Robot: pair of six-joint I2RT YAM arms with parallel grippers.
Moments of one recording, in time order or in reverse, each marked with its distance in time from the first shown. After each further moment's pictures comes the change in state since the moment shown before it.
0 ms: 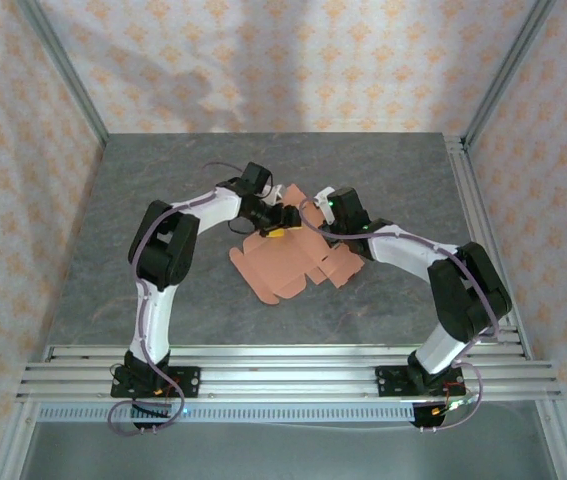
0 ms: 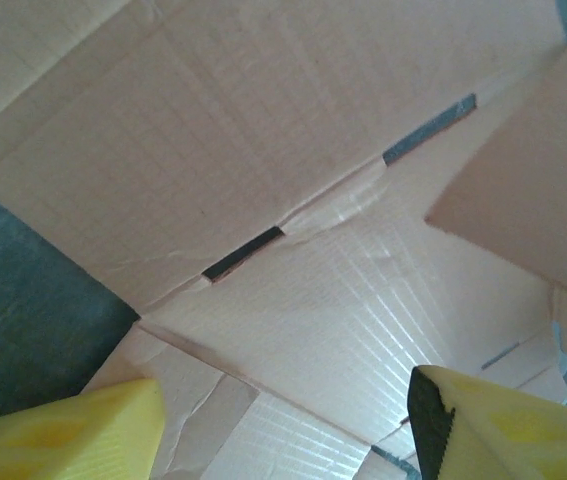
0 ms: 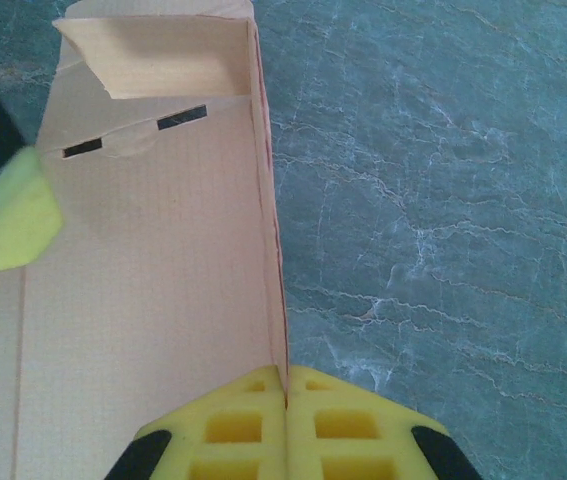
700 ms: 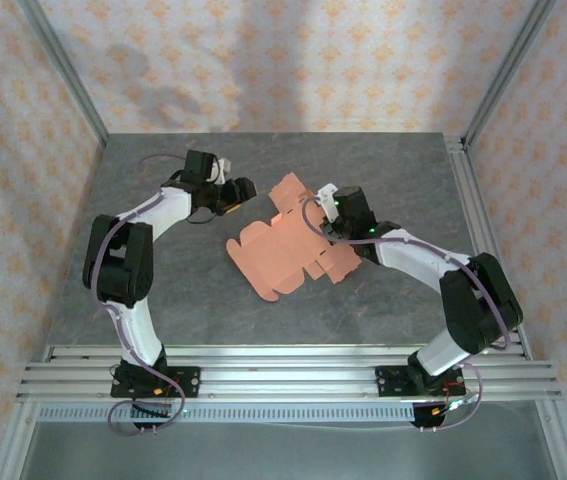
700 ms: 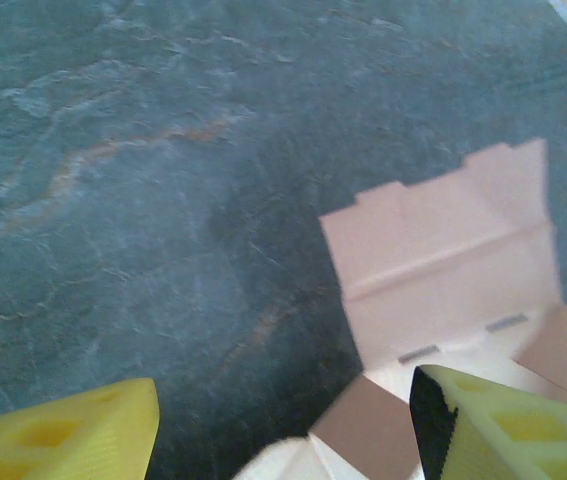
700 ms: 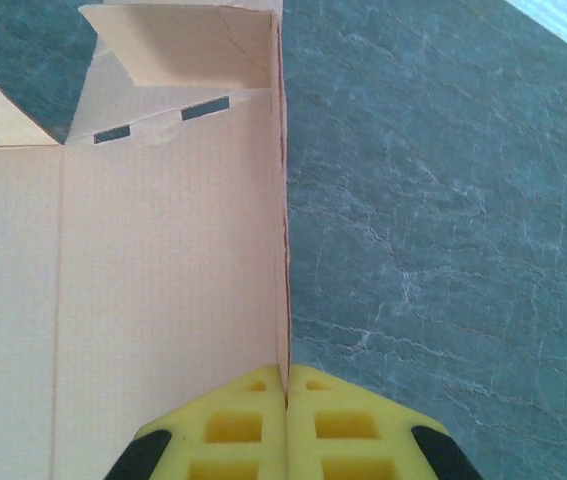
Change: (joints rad) left arm 0.235 -0.230 -0.193 0.174 -0.122 -0.080; right arm 0.000 -0.085 -0.034 0.048 -0.048 -0.047
